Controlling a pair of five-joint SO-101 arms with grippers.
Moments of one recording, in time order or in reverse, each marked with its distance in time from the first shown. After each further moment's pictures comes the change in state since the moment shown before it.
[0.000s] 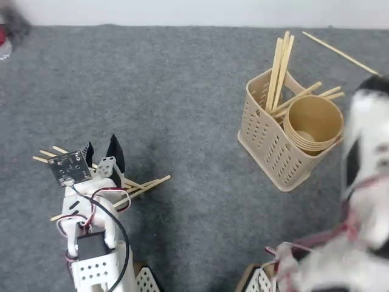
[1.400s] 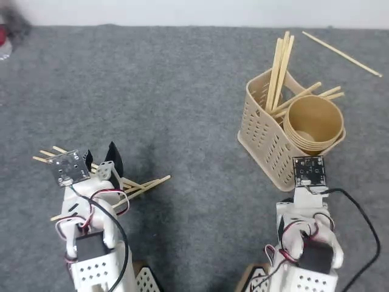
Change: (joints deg) left arm -1.8 -0.5 0.0 5.6 0.0; right arm -2.8 -71.3 120.9 -18.1 4.3
